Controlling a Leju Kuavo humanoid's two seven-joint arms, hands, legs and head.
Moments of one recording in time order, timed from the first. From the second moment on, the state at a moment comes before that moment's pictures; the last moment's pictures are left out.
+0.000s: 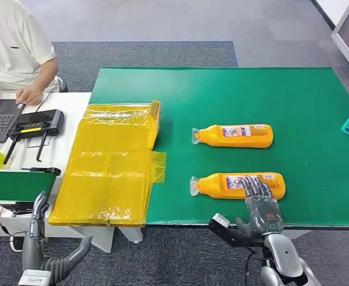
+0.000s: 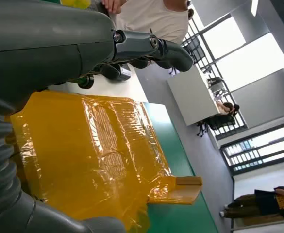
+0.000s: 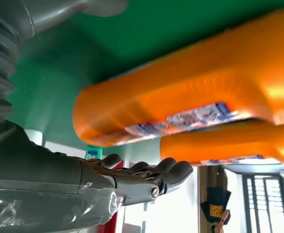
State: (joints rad) left arm 0.48 -0.28 0.01 -1.88 -0.43 0.17 -0.64; right arm 0.00 -0.19 0.28 -1.48 1.18 -0.19 0.14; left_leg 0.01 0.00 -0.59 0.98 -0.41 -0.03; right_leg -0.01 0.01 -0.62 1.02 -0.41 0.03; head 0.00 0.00
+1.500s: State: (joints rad) left arm 0.42 -0.15 -0.10 -1.84 -0.35 0.21 -0.63; right arm -0.33 -0.26 0.35 -1.04 0.99 -0.05 -0.02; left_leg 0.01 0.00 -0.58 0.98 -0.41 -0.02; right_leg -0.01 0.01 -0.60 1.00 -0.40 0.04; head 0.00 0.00
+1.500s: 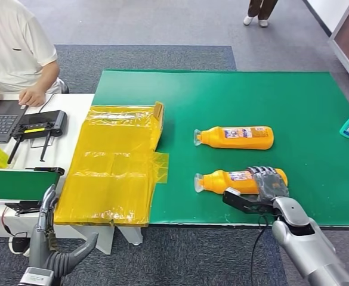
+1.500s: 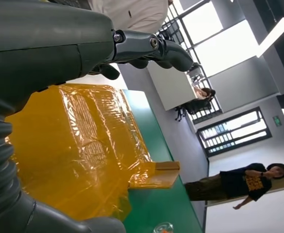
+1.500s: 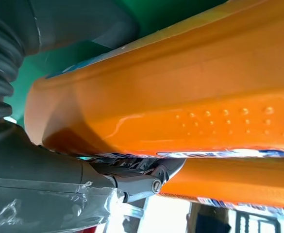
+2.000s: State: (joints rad) left arm 0.44 -0.14 -0.14 -1.84 -0.41 0.28 -0.64; right arm -0.09 -0.06 0.28 -1.45 0.31 -0.10 -0.43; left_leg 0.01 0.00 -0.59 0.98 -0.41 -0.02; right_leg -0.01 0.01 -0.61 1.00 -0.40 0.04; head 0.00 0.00
